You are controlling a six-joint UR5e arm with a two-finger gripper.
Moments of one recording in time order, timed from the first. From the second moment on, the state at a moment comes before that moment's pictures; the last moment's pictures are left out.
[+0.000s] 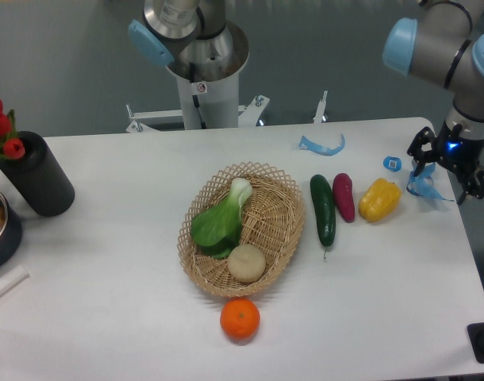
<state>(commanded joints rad) 2.95 -2.01 -1.45 -1.13 1.47 1.76</state>
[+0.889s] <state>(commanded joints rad) 3.03 -1.97 -1.67 -0.96 1.39 1.76</state>
